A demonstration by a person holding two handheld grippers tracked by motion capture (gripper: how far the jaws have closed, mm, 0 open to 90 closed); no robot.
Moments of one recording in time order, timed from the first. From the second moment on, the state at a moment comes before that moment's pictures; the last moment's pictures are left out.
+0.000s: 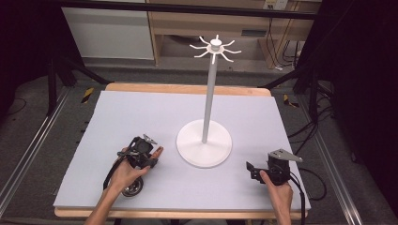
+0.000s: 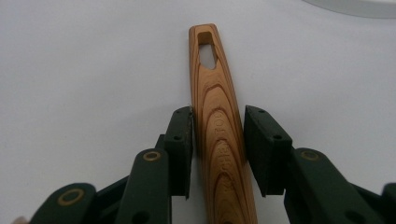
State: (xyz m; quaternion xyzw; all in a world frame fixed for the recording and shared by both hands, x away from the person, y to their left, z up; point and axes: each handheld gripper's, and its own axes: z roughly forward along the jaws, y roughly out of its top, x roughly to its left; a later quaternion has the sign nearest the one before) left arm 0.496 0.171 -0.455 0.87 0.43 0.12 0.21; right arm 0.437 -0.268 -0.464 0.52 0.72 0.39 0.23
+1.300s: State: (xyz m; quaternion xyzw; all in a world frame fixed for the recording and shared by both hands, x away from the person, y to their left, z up) left arm 0.504 0.169 -0.452 0.87 0.44 0.10 0.19; right arm 0.437 -0.268 -0.464 0.52 0.73 0.39 0.22
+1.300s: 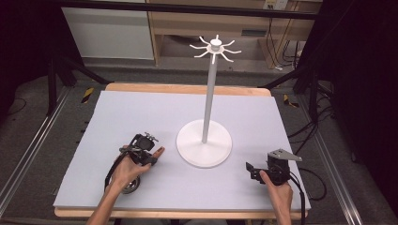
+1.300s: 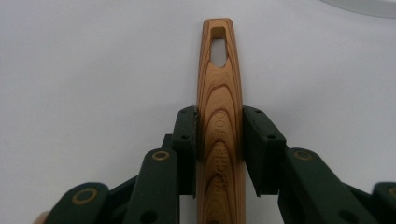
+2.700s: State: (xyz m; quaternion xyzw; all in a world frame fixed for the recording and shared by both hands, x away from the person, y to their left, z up) left arm 0.440 0.210 -0.372 0.77 0.41 0.21 0.44; right arm 0.436 -0.268 -0.463 0.52 0.72 0.40 0.22
